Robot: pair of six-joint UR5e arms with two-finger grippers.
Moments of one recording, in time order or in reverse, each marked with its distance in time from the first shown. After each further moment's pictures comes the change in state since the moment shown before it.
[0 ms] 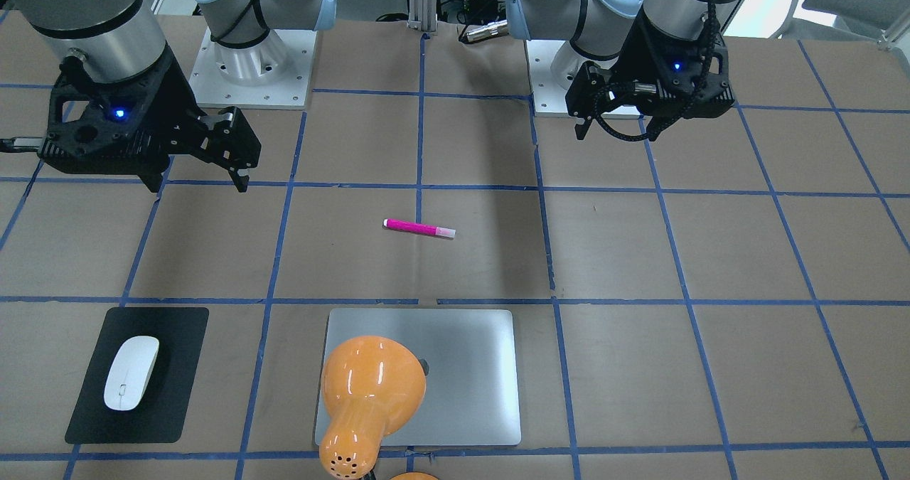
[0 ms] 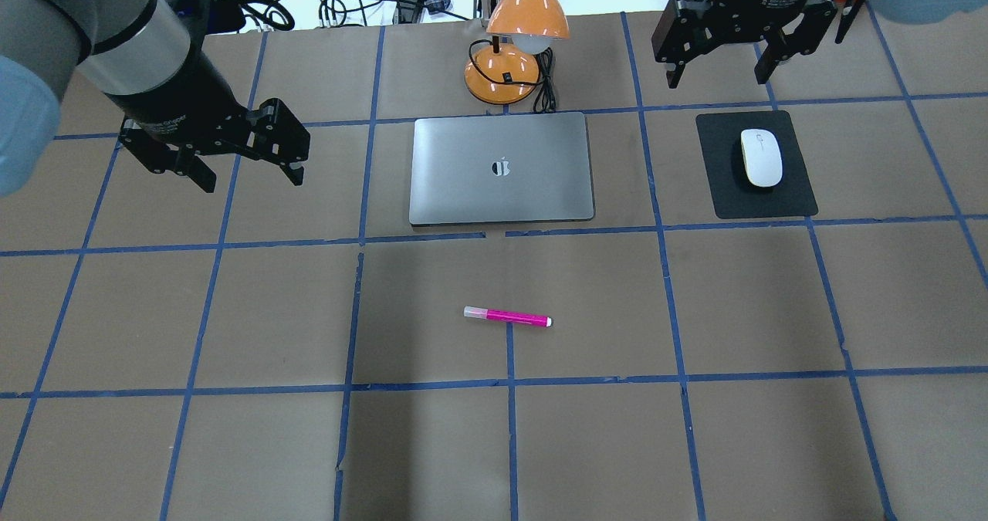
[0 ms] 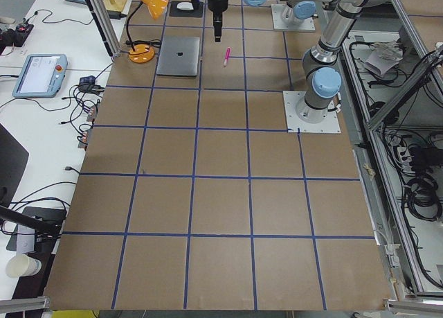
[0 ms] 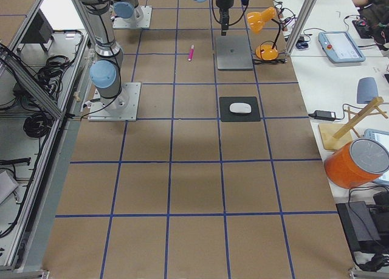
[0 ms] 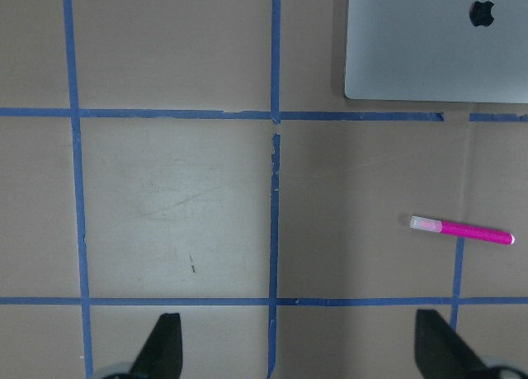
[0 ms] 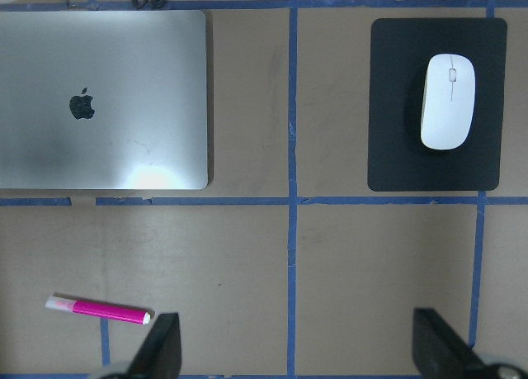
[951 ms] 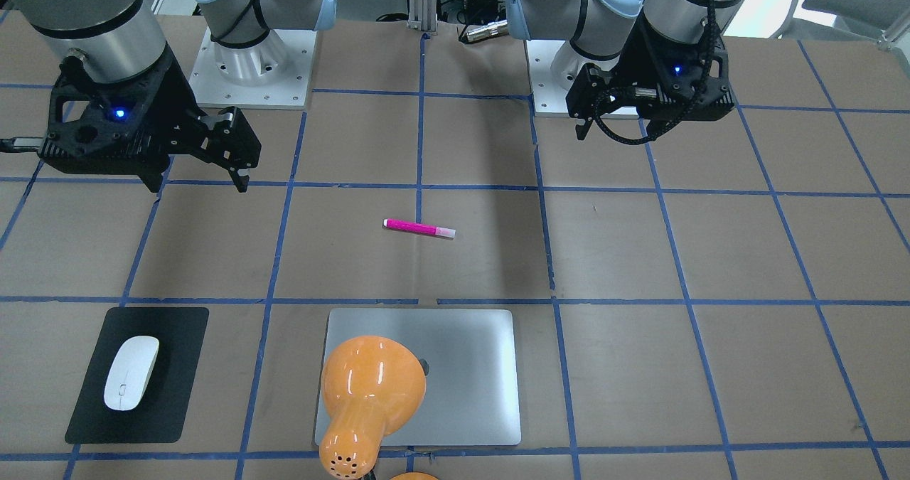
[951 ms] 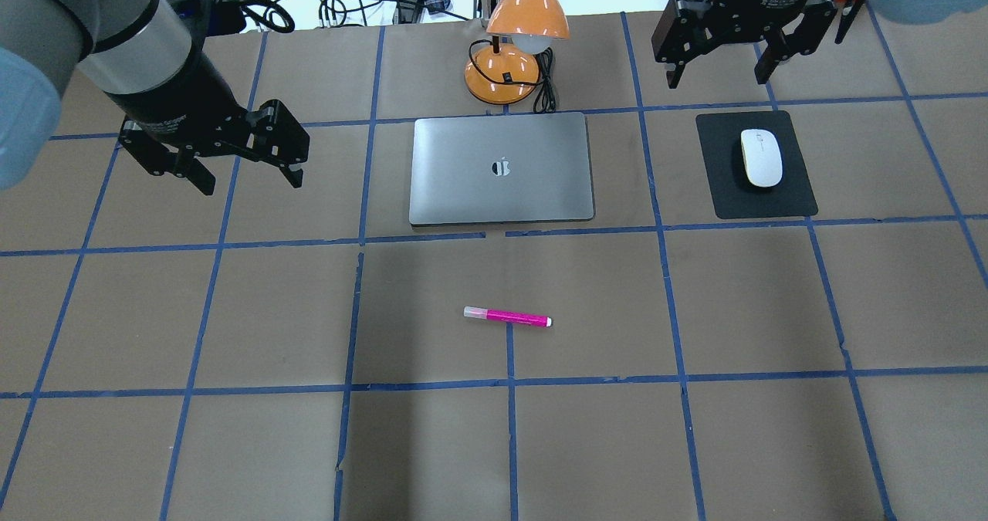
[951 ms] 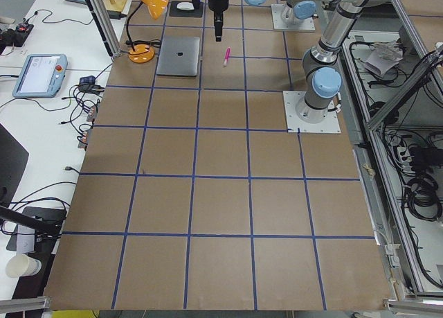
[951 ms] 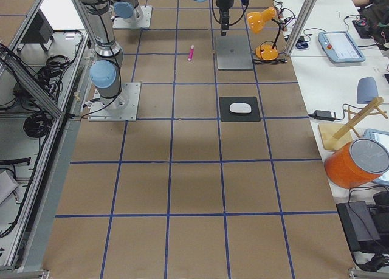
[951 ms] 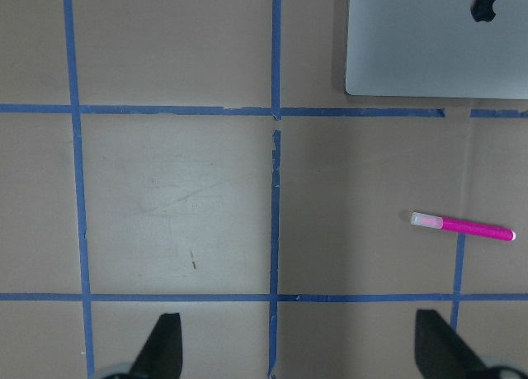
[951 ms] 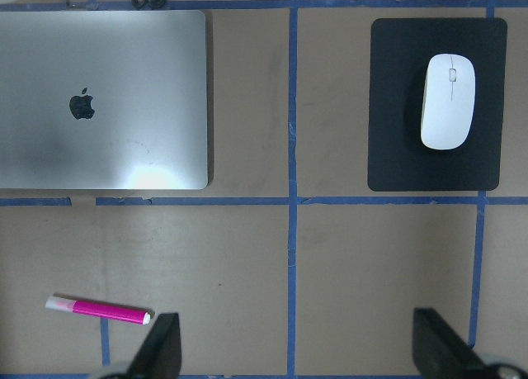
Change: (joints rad) left arm 0.001 -0.022 0.025 -0.025 0.003 -0.018; right arm 0.000 0.000 0.000 0.000 0.000 0.000
